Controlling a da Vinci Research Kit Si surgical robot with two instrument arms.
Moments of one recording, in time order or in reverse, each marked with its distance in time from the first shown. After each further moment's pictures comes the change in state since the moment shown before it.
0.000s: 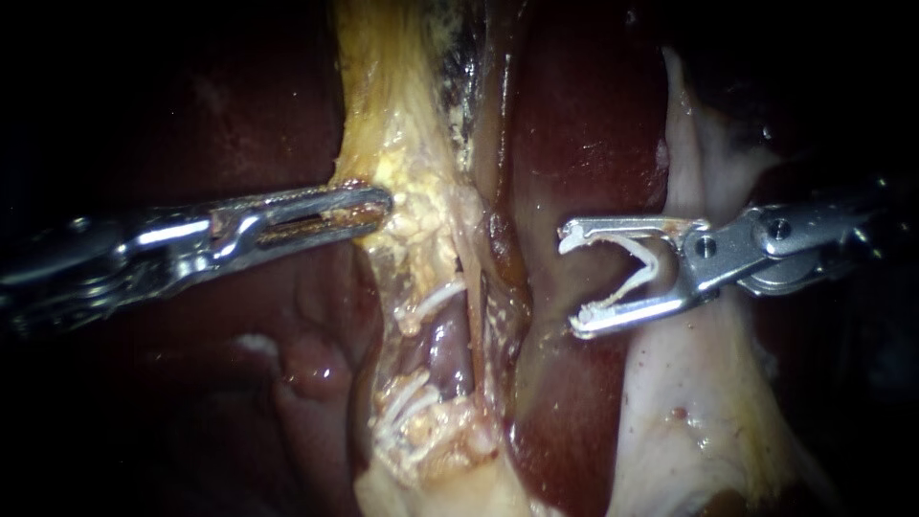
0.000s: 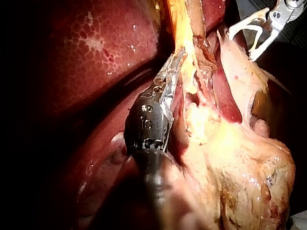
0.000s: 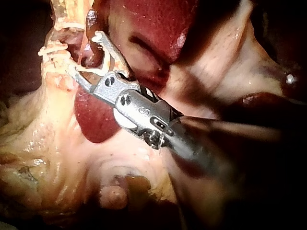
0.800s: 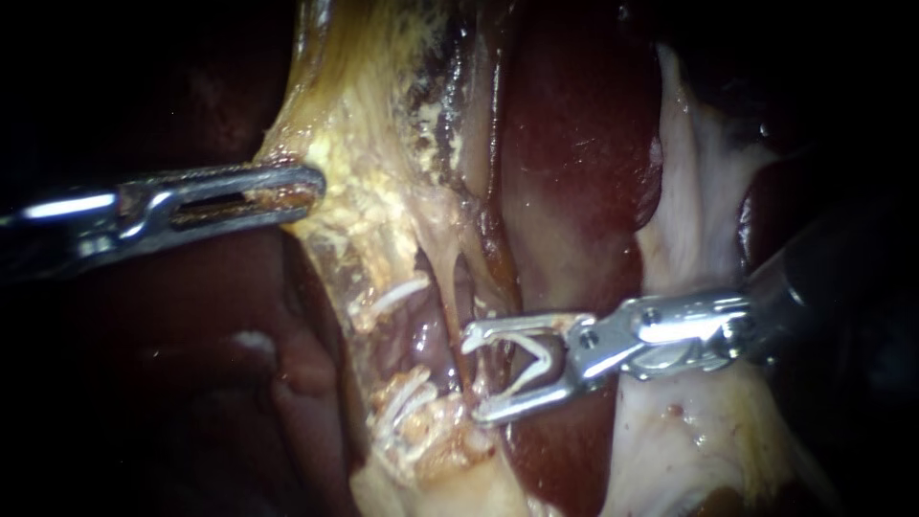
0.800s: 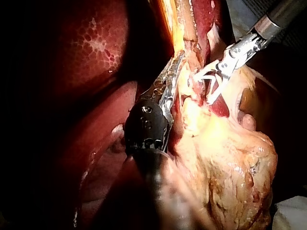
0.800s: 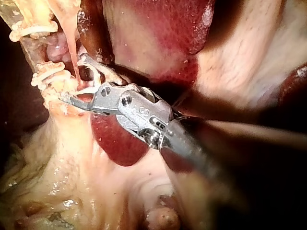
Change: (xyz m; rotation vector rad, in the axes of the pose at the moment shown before) right arm -0.011 -0.002 0.013 0.129 -0.077 0.194; left arm -0.006 -0.004 -0.009 -0.003 -0.066 -0.004
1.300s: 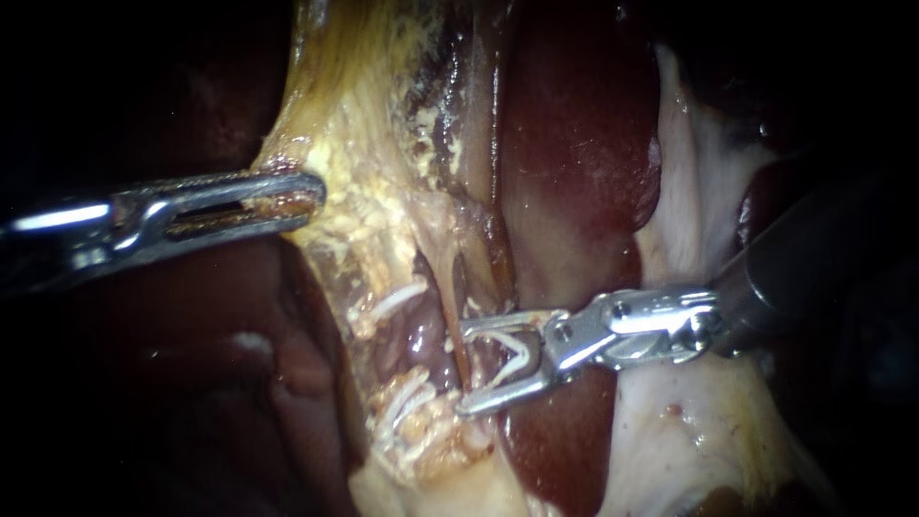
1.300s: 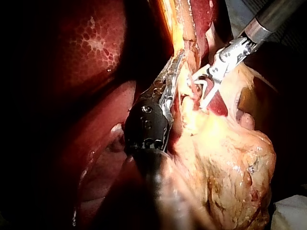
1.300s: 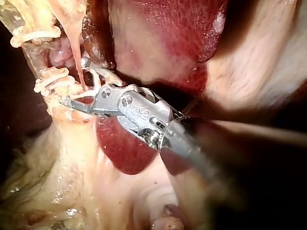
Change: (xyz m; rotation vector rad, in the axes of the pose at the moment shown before) right arm -0.001 0.001 0.003 0.058 0.008 -0.001; left arm 0.000 0.000 0.000 -0.004 0.000 0.006
